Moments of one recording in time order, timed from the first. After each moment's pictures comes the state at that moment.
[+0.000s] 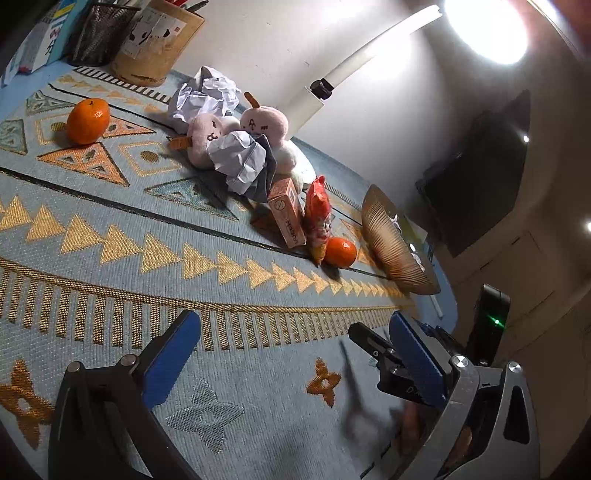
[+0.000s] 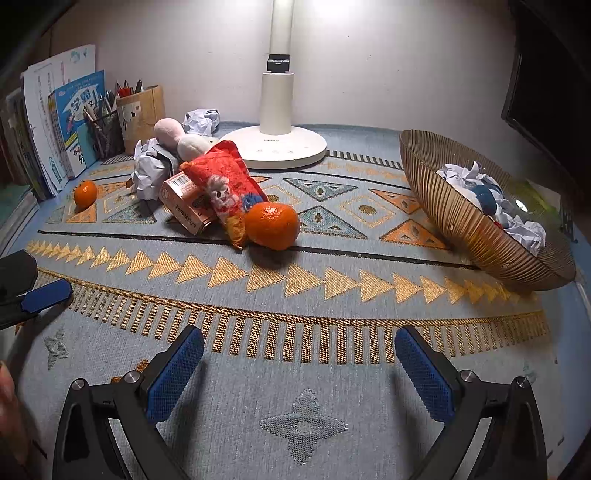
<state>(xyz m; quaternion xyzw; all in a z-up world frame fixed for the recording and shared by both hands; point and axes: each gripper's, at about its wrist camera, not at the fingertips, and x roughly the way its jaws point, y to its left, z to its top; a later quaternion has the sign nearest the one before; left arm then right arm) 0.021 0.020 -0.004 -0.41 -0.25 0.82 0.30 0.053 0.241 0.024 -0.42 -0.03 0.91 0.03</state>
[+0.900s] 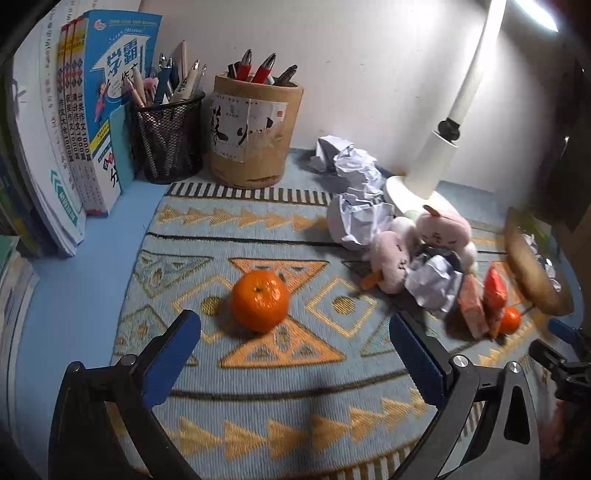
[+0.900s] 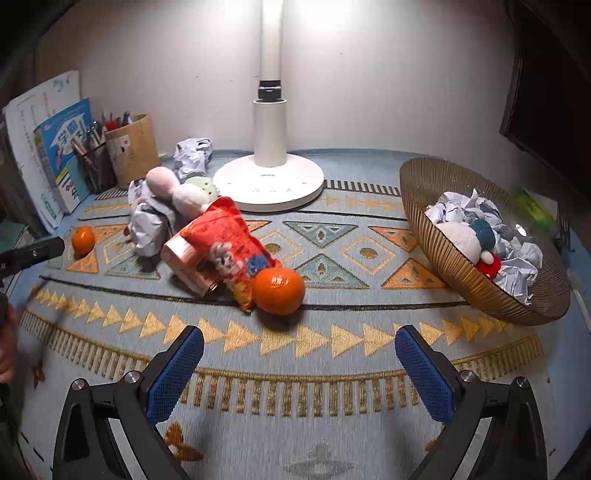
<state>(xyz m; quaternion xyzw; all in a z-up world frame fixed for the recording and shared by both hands) -0.091 -0.054 0.021 -0.41 -0.06 0.91 0.10 0.016 0.242 0.055 -0.41 0.00 0.91 0.05</state>
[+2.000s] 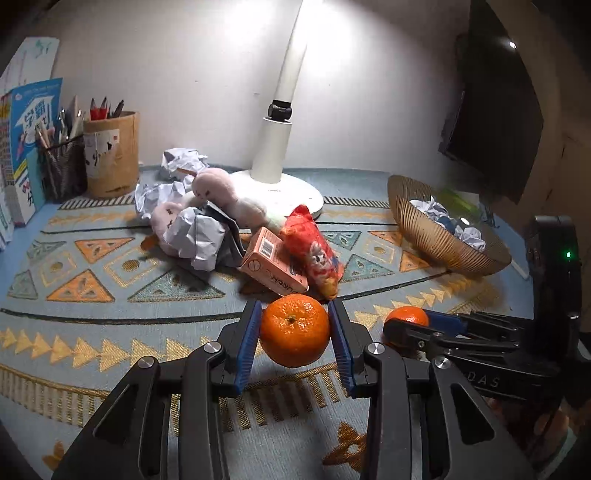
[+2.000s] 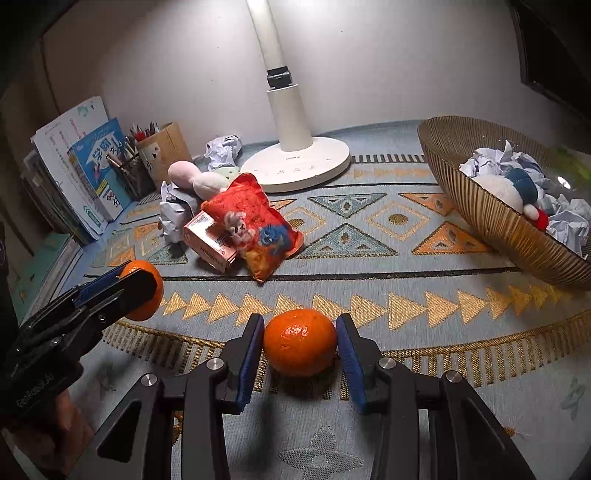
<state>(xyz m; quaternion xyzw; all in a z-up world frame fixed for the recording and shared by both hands) 0.014 0.088 0.030 -0.33 -0.06 0.92 0.22 0.031 0.276 0.028 -0.41 0.08 0.91 -0.06</state>
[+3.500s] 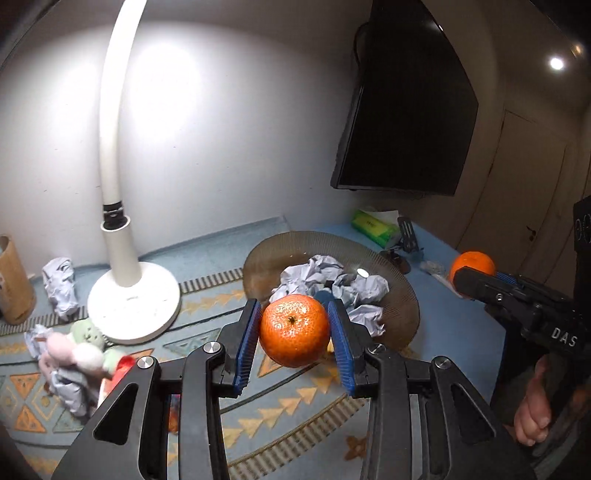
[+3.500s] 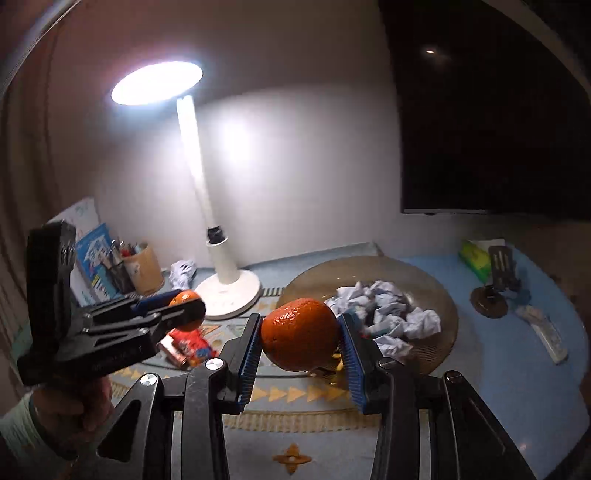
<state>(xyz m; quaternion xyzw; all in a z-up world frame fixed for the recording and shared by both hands) -0.021 0.256 0.142 -0.29 -0.01 0.89 0.35 0.126 0.408 0.192 -0.26 0.07 0.96 0.04</state>
